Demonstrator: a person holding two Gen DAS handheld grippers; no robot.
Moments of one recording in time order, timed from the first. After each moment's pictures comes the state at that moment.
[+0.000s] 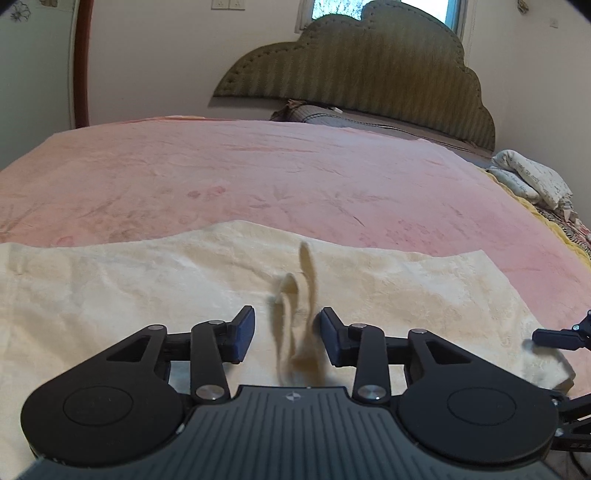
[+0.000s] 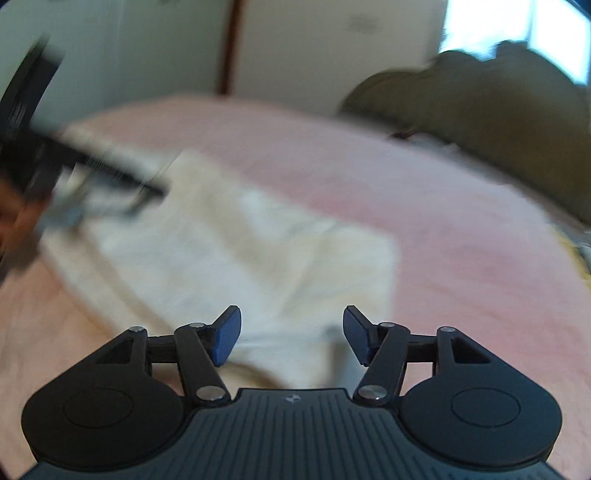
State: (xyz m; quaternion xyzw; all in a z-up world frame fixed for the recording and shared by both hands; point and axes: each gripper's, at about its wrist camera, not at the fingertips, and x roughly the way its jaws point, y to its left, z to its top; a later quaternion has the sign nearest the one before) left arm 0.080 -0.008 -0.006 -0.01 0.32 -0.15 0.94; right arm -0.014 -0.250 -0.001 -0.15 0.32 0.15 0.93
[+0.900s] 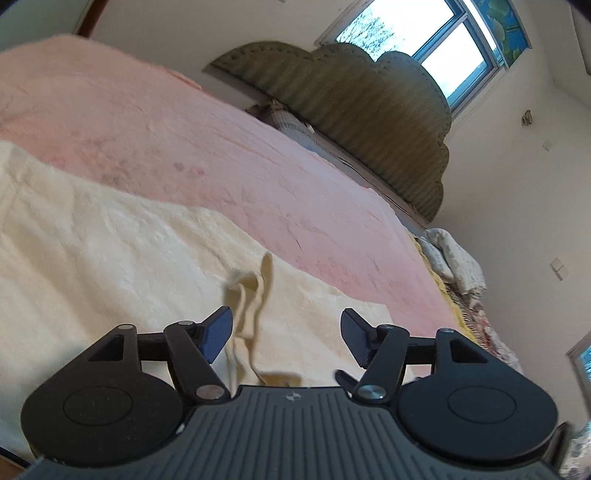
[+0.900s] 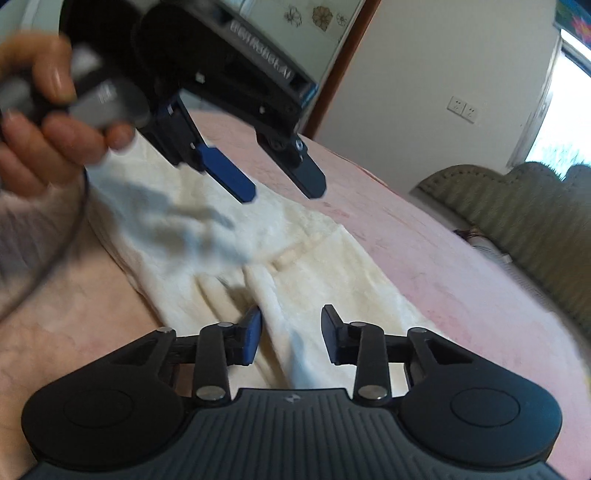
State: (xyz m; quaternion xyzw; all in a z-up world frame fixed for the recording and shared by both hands) left arm 0.063 0.054 0.018 -0.24 0.35 -0.25 0.87; right arm -0.021 -0.130 -0.010 -0.28 0.20 0.21 0.92
